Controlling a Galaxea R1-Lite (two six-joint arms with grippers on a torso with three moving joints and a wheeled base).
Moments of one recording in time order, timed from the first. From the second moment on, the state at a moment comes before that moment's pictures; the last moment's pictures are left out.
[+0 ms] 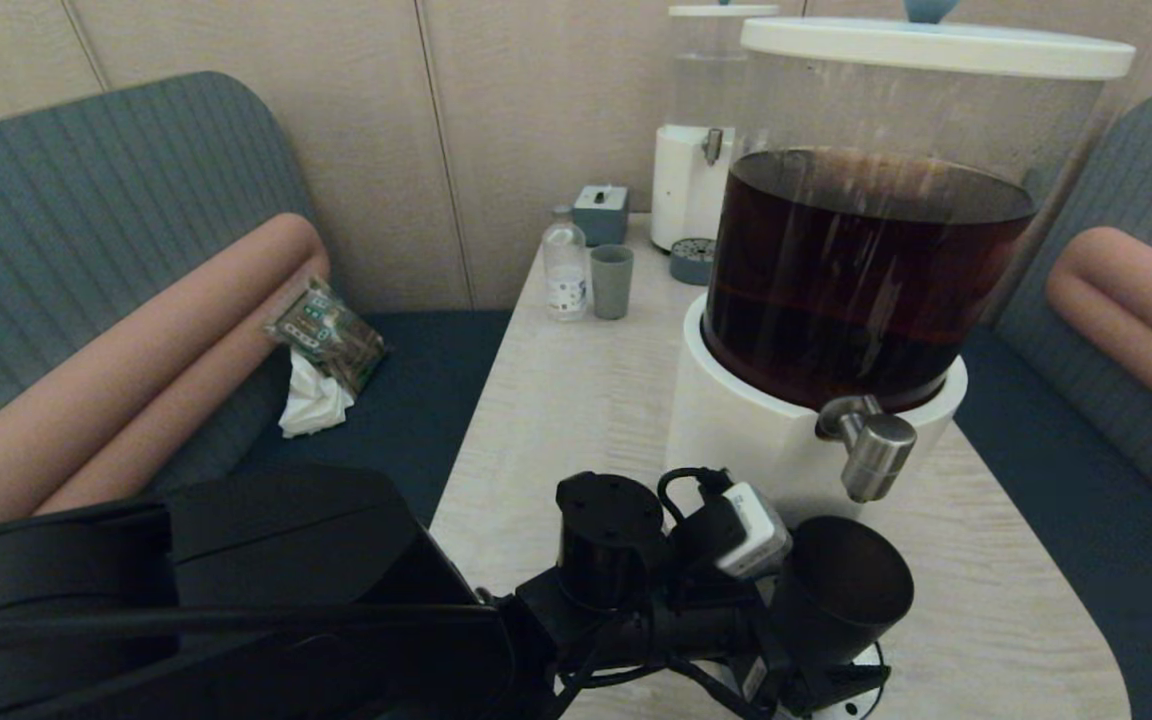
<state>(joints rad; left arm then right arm) -0.87 2.24 -0.93 -1.24 -0.52 0.11 0.01 0.00 0.00 -0.02 -0.01 -0.01</state>
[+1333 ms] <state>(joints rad) -0.90 2.25 -0.95 -1.21 -0.51 0.12 0.01 0.00 0.00 -0.02 -0.01 -0.01</state>
